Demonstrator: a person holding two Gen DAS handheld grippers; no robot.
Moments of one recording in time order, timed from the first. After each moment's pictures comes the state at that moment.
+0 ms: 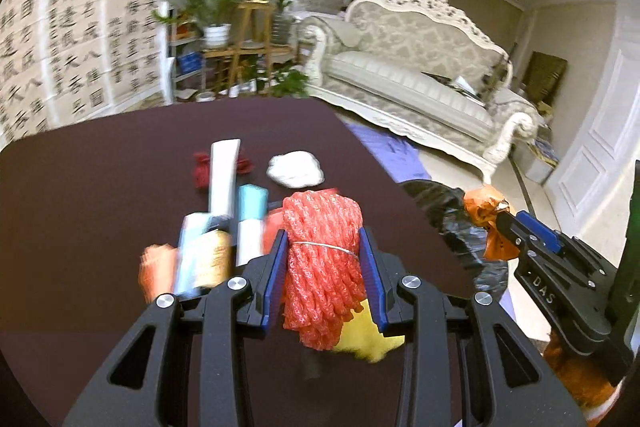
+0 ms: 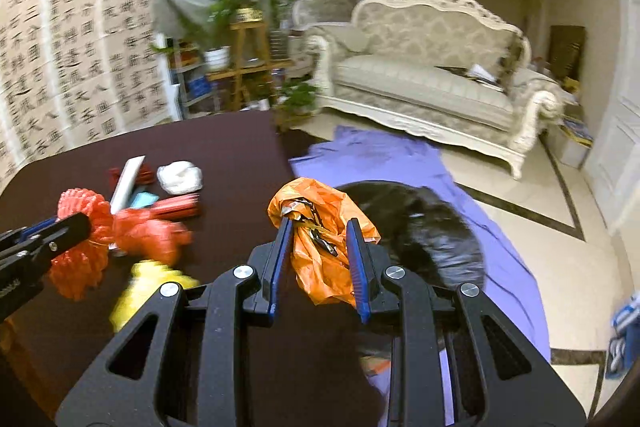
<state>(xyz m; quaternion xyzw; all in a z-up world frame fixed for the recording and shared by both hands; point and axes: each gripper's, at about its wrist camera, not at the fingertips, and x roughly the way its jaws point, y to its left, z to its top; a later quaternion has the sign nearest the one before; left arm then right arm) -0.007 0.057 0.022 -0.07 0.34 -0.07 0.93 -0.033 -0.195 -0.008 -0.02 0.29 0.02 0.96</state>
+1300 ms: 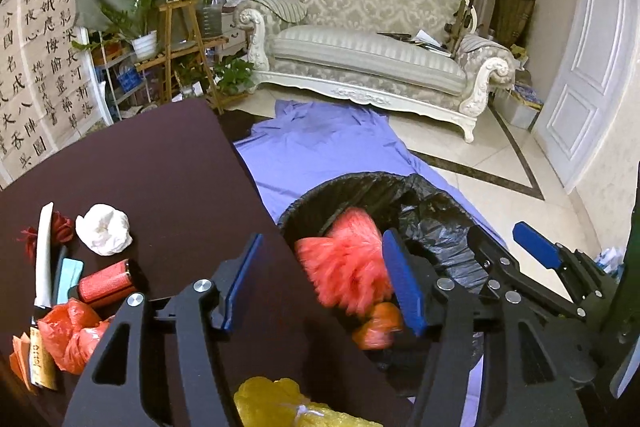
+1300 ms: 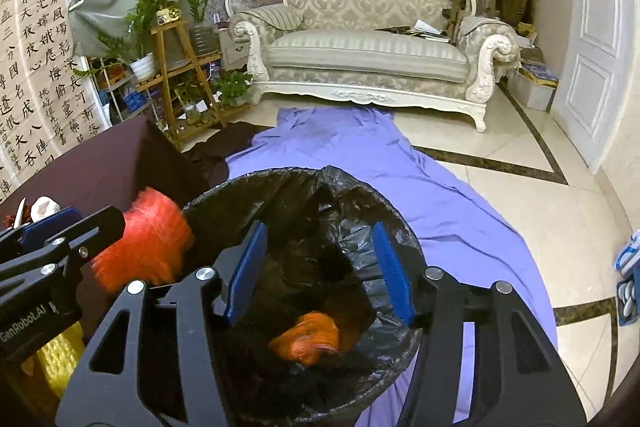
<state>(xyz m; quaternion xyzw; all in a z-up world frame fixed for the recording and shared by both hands) 0.086 -0.071 -0.012 0.01 0.37 -0.12 0.92 0.043 -0.298 -0.056 0.05 0.33 -0.05 0.94</state>
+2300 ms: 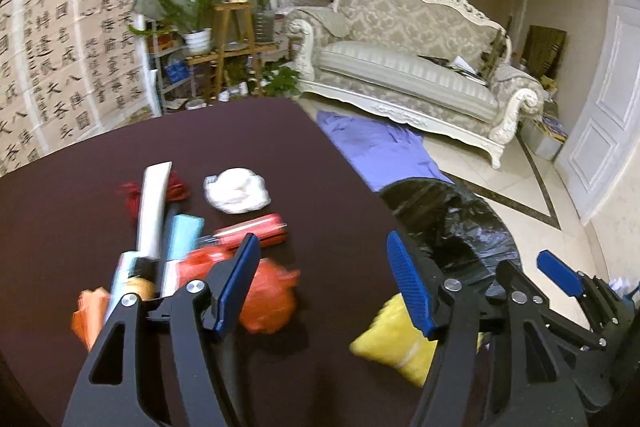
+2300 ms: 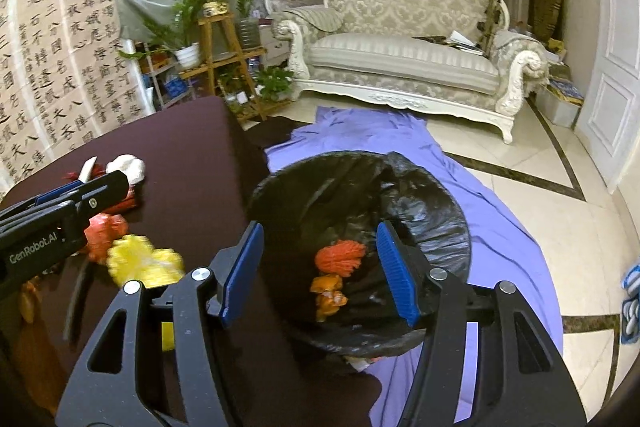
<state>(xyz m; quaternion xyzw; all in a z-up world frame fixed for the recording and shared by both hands) 0.037 0.025 0.010 -0.03 0.35 -0.05 0.93 -0.021 -0.228 -0.028 0.02 0.32 0.03 0.95</state>
